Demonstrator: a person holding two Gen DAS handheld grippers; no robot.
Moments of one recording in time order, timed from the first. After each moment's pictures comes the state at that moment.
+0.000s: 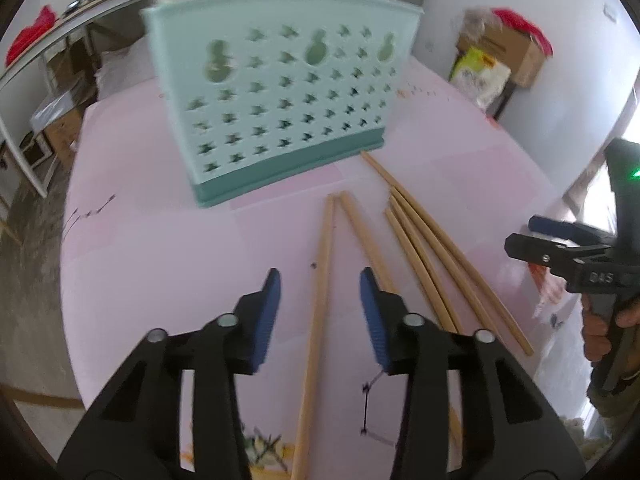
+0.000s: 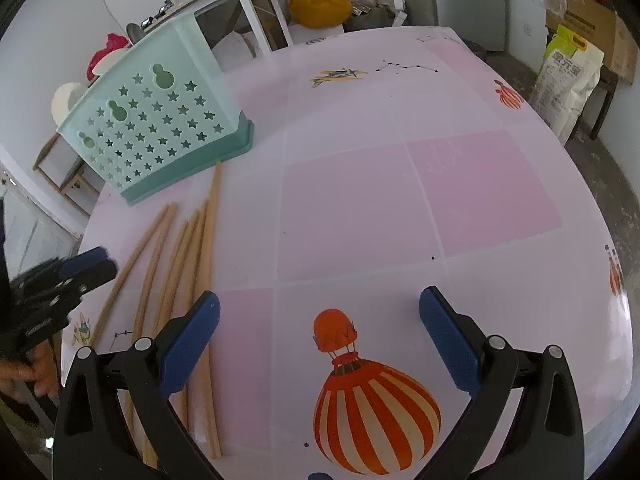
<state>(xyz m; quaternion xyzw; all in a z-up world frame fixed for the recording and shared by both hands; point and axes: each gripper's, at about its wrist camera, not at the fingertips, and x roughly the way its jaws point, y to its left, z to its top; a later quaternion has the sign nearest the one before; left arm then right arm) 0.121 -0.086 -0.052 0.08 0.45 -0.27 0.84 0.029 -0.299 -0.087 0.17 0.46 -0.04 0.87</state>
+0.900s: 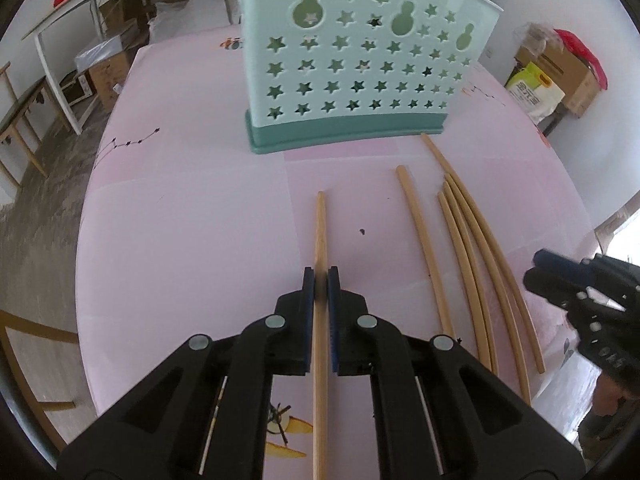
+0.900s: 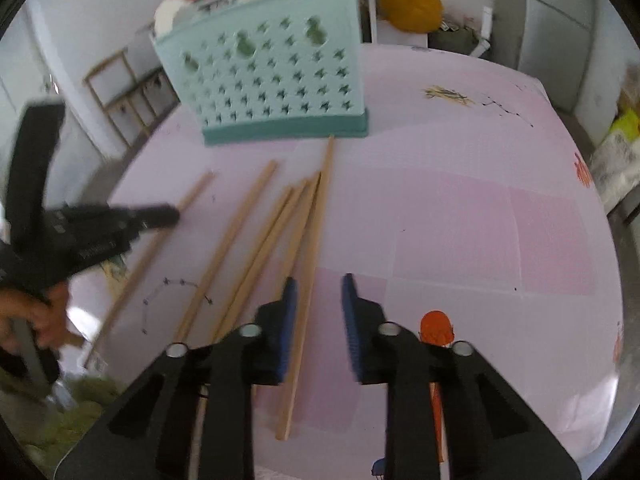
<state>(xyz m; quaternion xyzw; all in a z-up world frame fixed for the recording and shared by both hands) 0.122 -0.066 -0.068 0.02 0.50 -0.17 0.85 0.033 -0.230 -0.070 0.04 0.48 0.07 0.87</state>
